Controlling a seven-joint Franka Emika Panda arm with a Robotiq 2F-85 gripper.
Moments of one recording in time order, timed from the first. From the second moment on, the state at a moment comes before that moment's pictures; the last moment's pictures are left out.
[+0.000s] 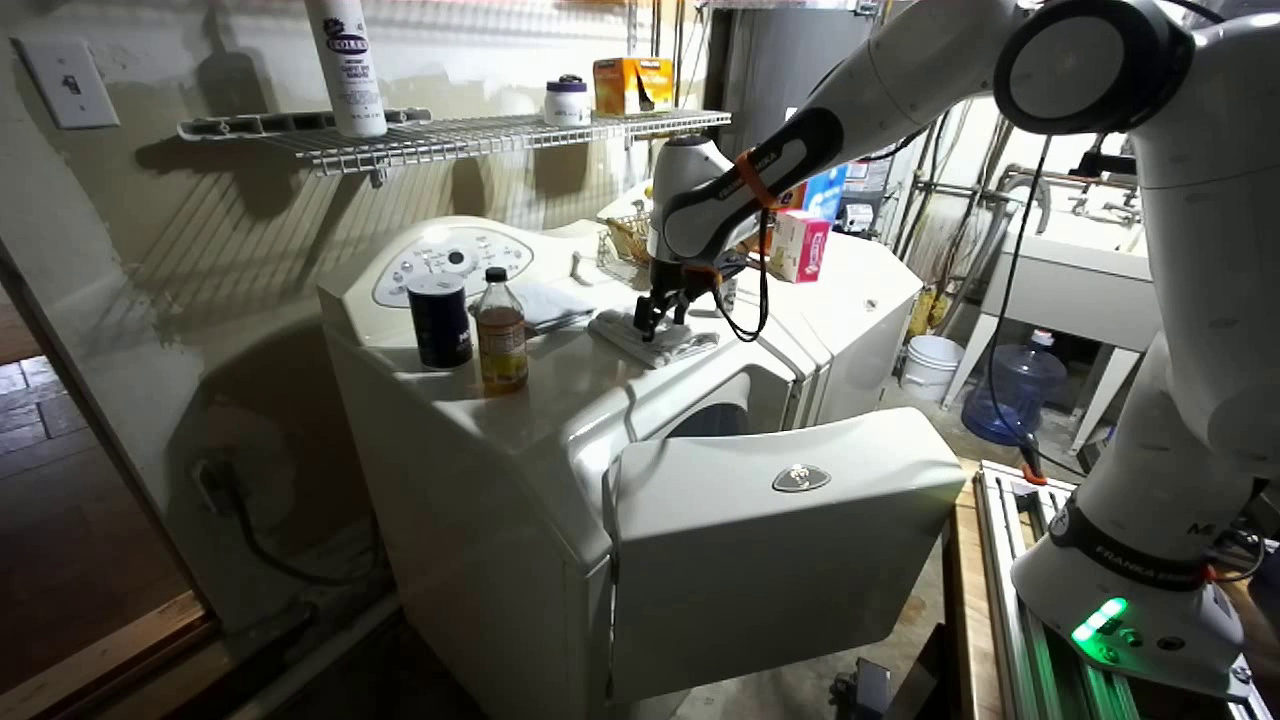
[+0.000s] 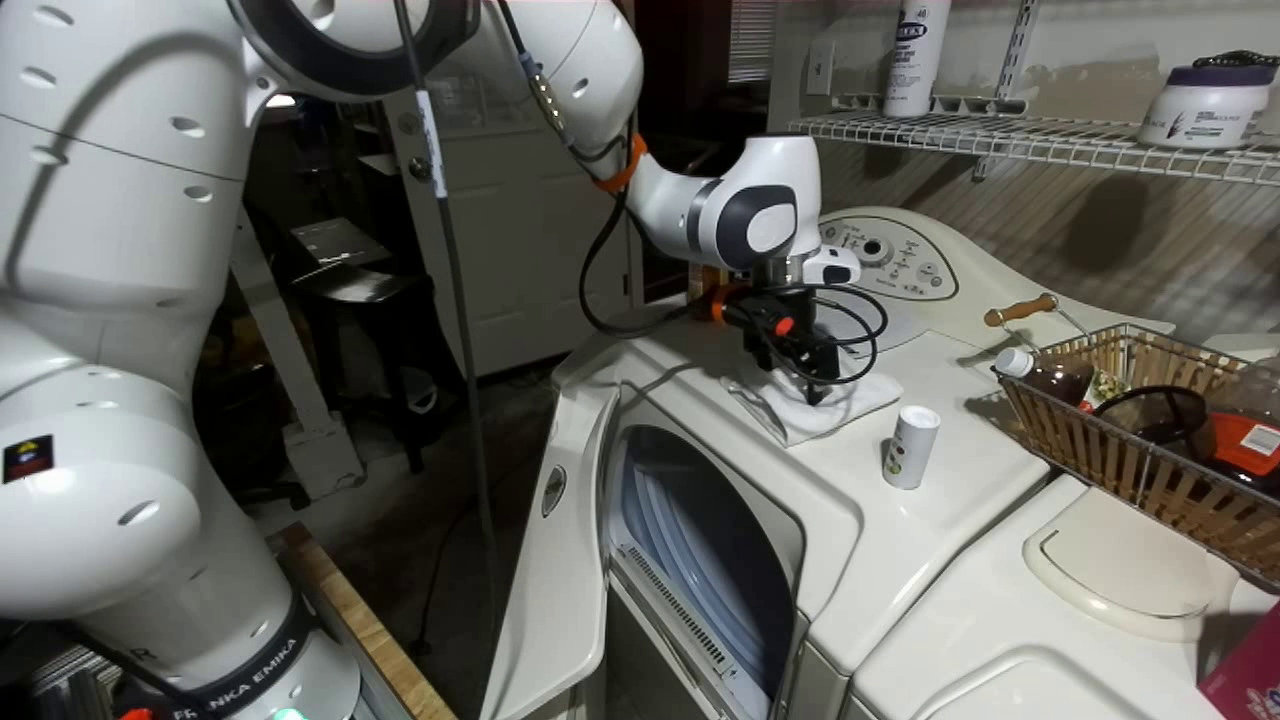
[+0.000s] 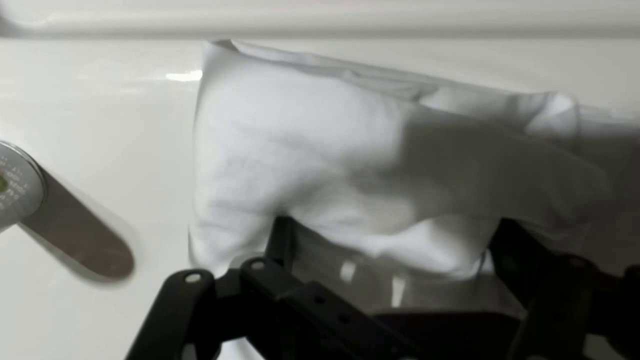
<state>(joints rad) -0.12 0.49 -0.16 -1.82 -0.06 2.43 0.06</state>
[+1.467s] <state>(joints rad) -0.10 0.38 -0.16 -1.91 -0.06 2.35 0.12</state>
